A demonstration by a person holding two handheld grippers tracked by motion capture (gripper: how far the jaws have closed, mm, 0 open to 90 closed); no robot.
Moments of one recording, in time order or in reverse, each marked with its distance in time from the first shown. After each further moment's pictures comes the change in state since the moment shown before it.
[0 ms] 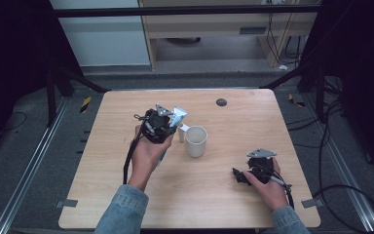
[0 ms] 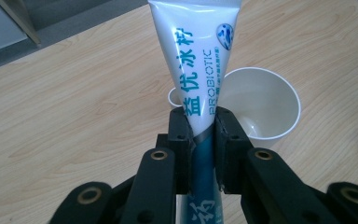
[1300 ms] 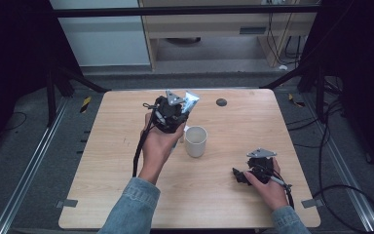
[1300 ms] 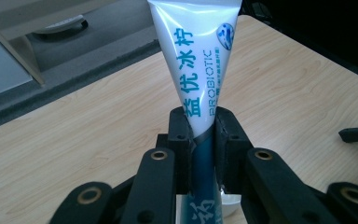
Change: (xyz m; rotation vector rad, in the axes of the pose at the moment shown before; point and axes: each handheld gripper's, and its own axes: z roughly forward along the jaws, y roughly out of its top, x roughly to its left) left arm -0.024 0.044 -0.016 -0.131 0.002 0.037; right arm 0.000 0.000 0.000 0.002 -0.001 0.000
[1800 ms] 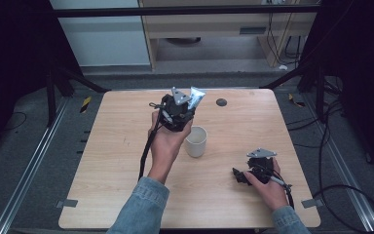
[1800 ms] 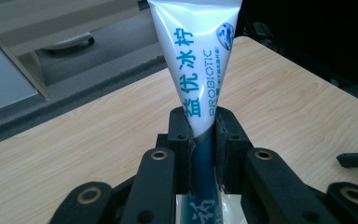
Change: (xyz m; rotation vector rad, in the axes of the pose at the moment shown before) left arm -0.015 0.009 0.007 -0.072 0.028 -0.009; right arm 0.000 0.000 0.000 0.000 0.000 -0.001
